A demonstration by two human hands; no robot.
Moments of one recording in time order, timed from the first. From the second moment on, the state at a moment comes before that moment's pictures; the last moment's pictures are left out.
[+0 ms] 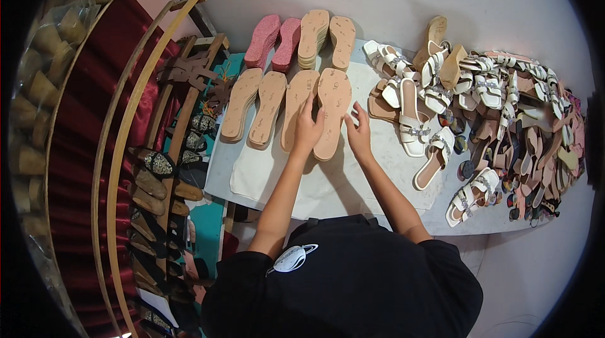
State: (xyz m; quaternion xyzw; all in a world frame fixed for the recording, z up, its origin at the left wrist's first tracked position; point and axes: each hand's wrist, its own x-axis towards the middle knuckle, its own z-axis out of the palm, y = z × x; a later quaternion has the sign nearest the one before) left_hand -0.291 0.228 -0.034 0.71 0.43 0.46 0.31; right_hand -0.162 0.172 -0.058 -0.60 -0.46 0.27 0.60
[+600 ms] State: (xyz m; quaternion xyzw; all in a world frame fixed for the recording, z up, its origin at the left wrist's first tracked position) left_hand -0.270 0.279 -0.072 0.72 0.43 0.41 0.35; right_hand -0.148 0.218 -0.083 -0.52 -0.45 0.36 0.62
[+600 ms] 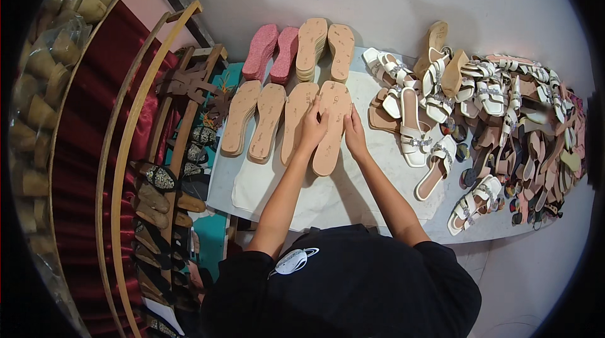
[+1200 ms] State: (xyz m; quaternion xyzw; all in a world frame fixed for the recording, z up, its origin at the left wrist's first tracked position) left_hand -0.267 0.256 -0.018 0.74 0.45 0.42 0.27; right_hand -0.149 0.204 -0.070 -0.55 -0.42 0.34 0.63
